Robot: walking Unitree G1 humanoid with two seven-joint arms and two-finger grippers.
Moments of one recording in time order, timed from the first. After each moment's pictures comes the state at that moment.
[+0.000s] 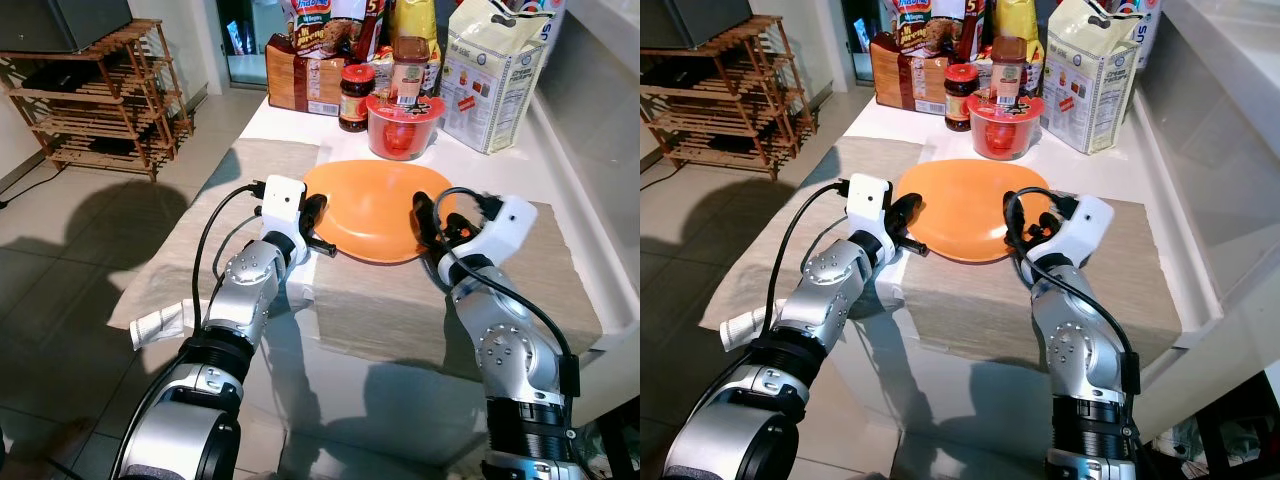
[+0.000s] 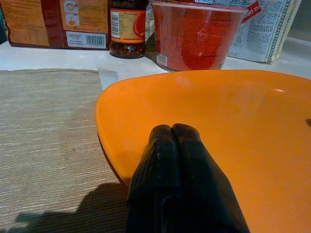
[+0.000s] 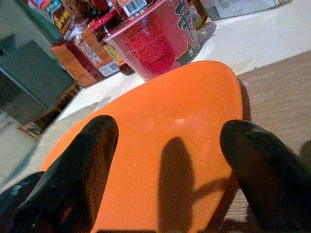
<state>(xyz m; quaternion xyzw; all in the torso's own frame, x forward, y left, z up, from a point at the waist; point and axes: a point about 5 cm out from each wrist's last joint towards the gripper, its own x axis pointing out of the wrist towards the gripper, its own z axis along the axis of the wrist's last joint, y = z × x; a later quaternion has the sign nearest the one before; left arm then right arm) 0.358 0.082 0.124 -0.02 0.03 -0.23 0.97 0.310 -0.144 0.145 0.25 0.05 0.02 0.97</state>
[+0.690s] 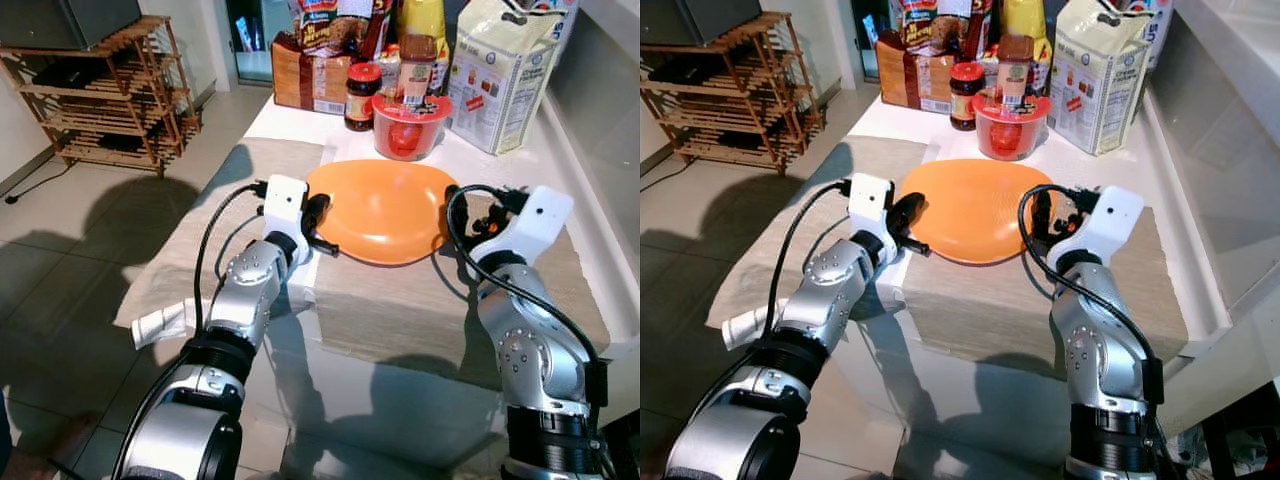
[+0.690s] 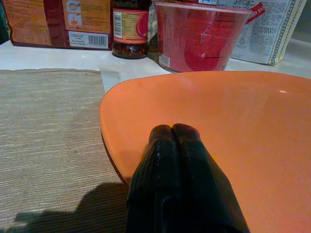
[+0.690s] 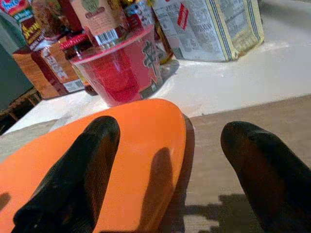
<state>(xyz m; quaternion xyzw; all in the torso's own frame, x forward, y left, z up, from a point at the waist) 0.357 0.081 0.123 -0.02 0.03 -0.24 0.97 0.300 -0.167 0.158 0.17 0.02 -0.04 0.98</state>
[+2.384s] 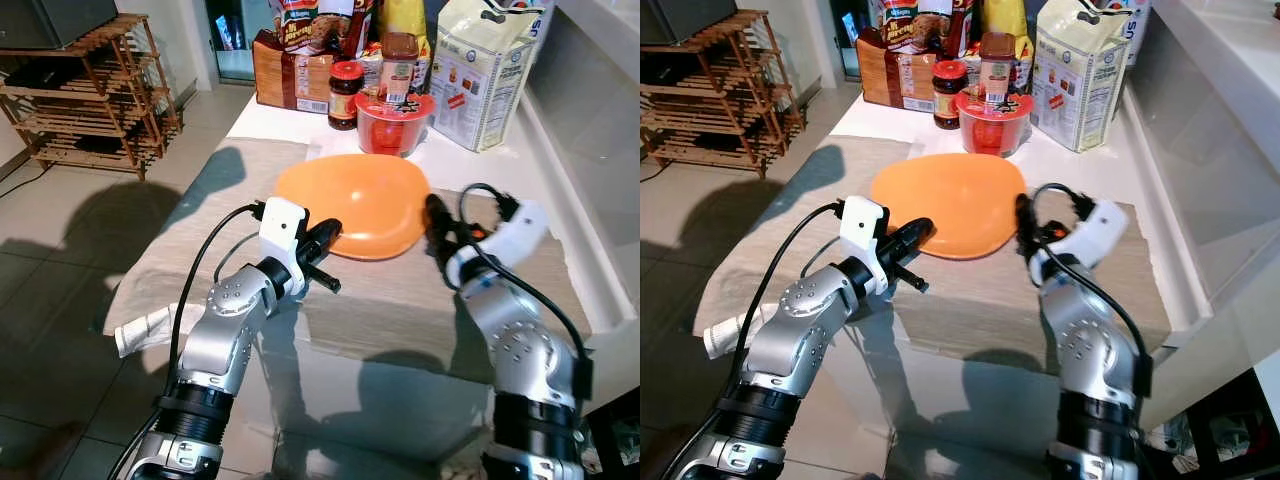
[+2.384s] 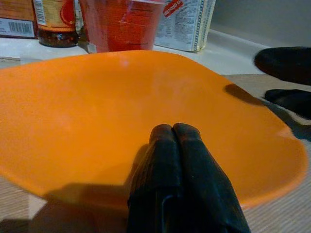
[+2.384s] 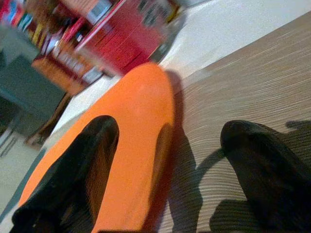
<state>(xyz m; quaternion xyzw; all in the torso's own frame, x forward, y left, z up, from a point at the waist) 0.312 0.083 0.131 -0.04 0.03 -0.33 0.94 0.311 -0.145 0.146 0.34 0.09 0.02 0.94</state>
